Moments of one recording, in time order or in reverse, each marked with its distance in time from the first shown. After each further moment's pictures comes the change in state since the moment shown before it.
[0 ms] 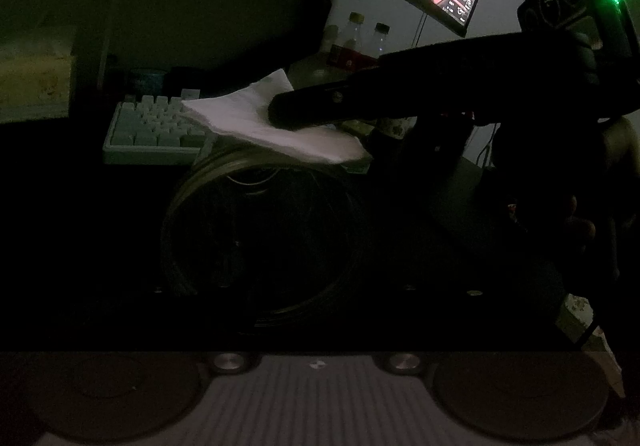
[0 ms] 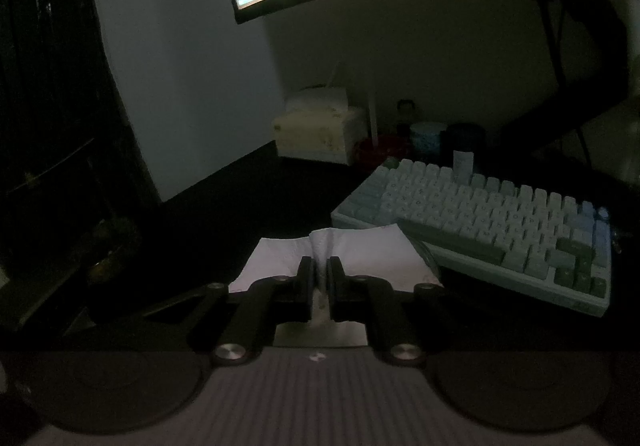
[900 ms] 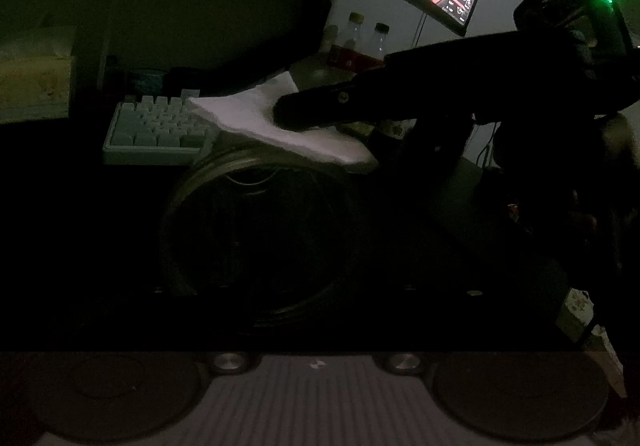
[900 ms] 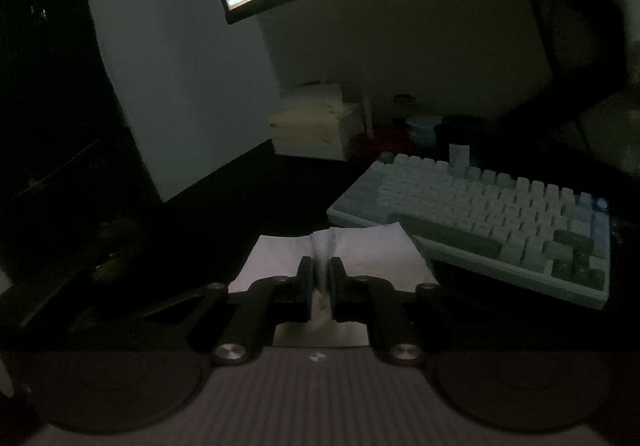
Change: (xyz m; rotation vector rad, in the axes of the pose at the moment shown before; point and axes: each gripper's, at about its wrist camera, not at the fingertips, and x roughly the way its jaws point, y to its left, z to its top) left arm 0.002 0.003 0.001 0.017 0.004 -0.021; right arm -0.003 -0.019 0.004 0.024 0.014 0.022
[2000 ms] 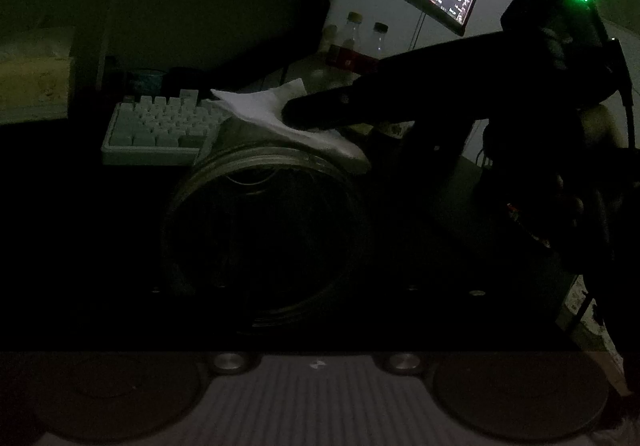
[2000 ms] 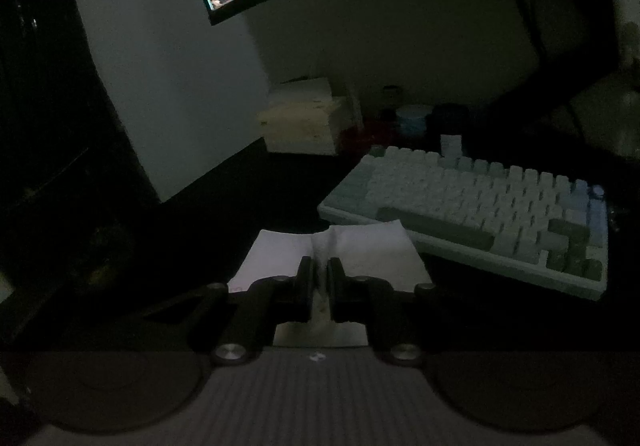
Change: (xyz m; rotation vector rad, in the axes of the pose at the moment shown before) left arm 0.002 -0.009 0.001 -0.004 -0.004 0.012; right arm 0.002 -0.009 0.003 0.029 0.022 0.024
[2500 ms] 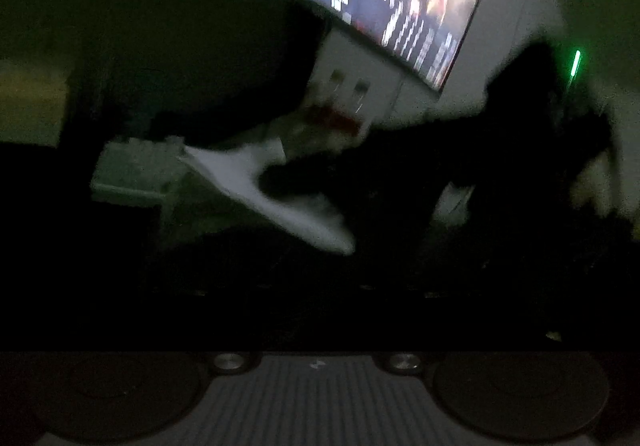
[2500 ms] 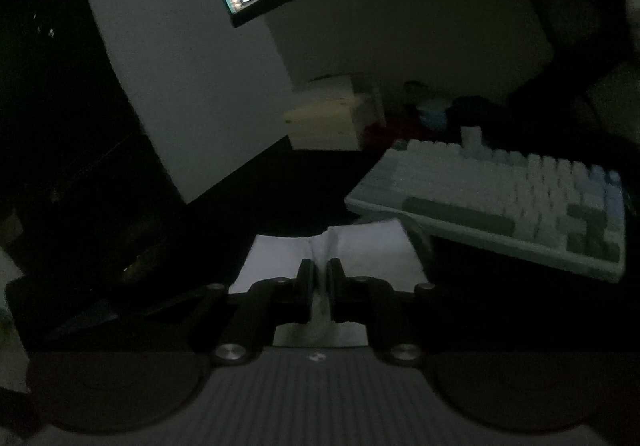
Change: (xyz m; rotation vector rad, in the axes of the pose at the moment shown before) left arm -0.015 0.014 0.002 -0.085 -0.195 -0.157; right arm -0.012 -0.002 -0.009 0.042 -0.002 0.070
